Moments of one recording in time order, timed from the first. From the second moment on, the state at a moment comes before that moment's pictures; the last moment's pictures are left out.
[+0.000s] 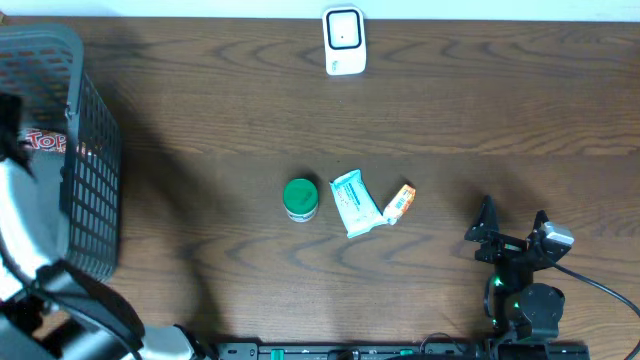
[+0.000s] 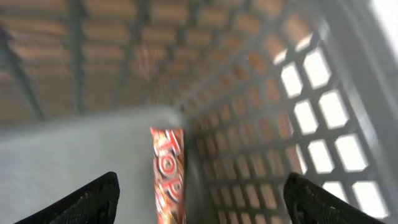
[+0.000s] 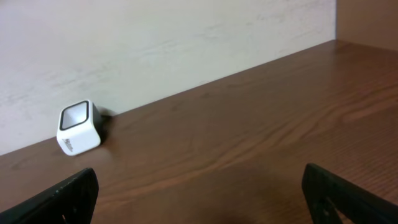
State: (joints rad) left arm 0.68 1.64 1.37 -0.37 -0.12 -0.81; right arm -0.01 0.01 0.01 -0.06 0.15 0.31
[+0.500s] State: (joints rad) left arm 0.70 1.90 1.38 -0.38 -0.12 -0.77; right arm -0.01 0.01 0.01 -0.06 0.15 0.31
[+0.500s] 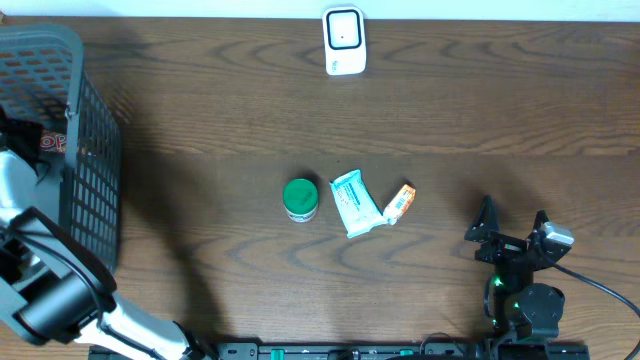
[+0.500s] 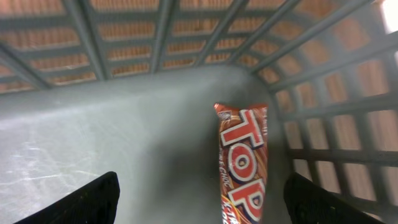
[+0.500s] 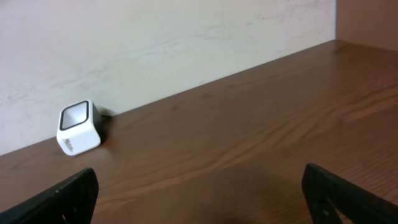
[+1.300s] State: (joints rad) left arm 0.62 2.03 1.41 -0.28 -0.01 -0.75; right arm -0.01 0.01 0.01 -0.06 0.15 0.31
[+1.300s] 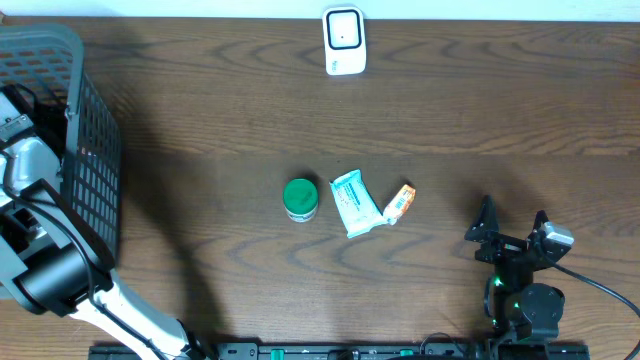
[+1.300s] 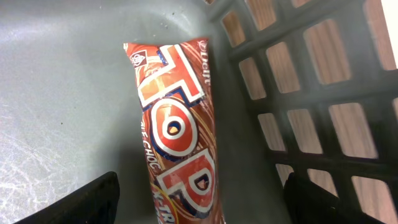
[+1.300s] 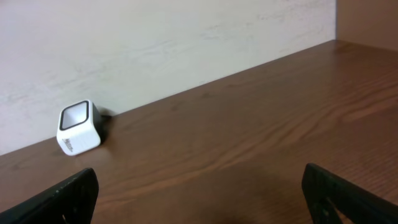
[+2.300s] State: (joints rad) left arm 0.62 2.10 1.48 -0.48 -0.10 -0.49; right arm -0.01 0.01 0.01 -0.06 0.15 0.31
